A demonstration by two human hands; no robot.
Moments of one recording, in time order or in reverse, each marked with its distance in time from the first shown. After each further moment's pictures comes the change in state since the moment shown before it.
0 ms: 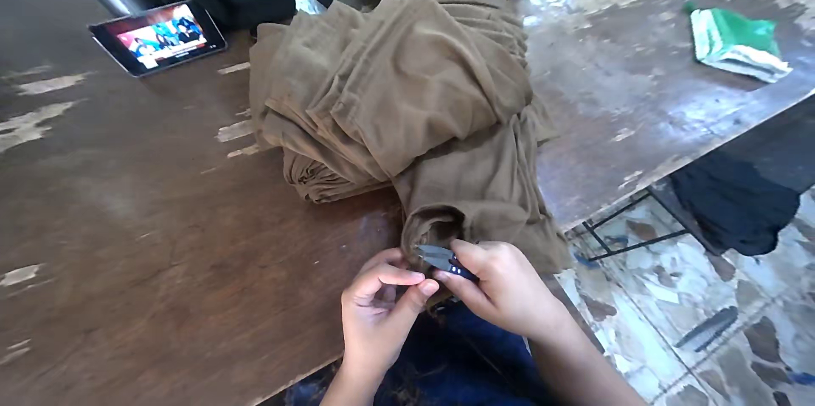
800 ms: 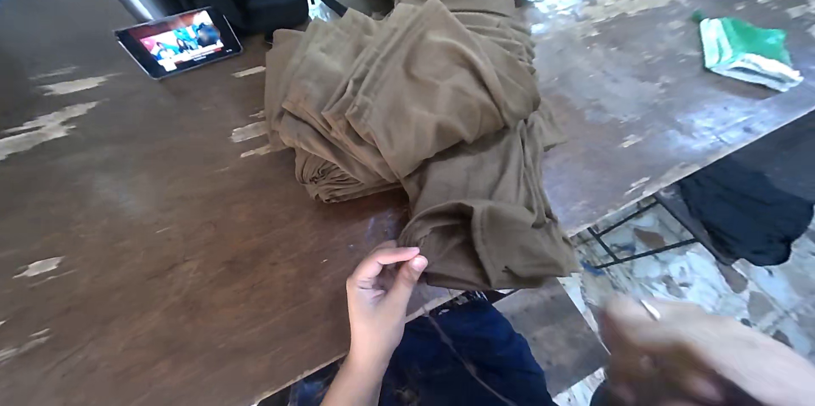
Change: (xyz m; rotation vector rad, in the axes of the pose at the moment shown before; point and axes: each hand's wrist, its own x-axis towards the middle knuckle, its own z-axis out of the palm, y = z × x) left_hand 0.008 -0.005 0.002 -0.004 0.114 -0.016; right_hand -0.060 -0.002 -0.120 0.579 -0.217 -0.235
